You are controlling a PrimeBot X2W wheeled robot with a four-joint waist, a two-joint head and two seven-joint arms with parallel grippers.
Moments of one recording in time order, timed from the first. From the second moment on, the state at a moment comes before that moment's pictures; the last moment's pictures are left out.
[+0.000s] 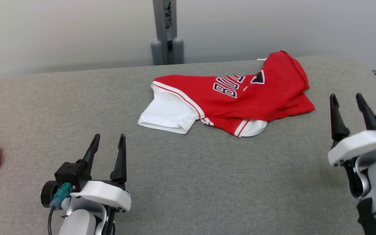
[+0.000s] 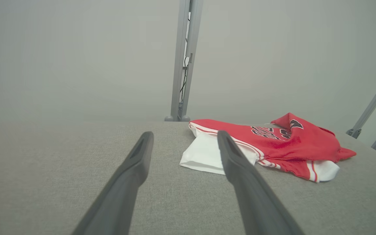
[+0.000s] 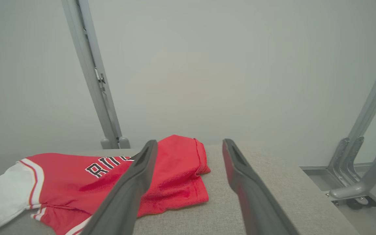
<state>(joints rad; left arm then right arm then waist) -0.21 0.05 -0.15 0.37 -0.27 -0.01 -0.26 -0.55 -0.19 0.02 0.72 0.21 0.13 -0.26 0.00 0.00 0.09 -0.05</state>
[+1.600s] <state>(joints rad) -0.79 0.09 -0.17 1.15 -0.19 -0.08 -0.20 -0.43 -0.06 -0.02 0.43 0.19 0.13 -0.26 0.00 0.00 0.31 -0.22</state>
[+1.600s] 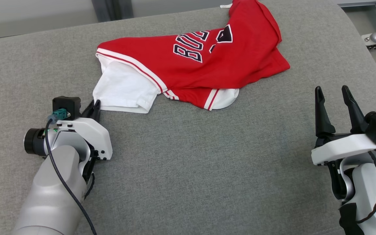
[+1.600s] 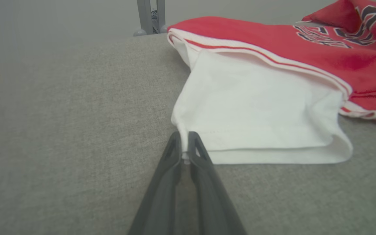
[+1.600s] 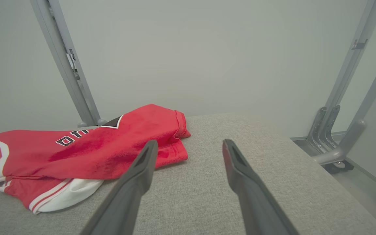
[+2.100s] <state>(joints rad) -0.81 0.07 -0.17 1.14 -0.24 -0.11 -0.26 -0.45 -0.07 -0.06 0.47 0.17 0.13 -0.26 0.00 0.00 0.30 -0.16</state>
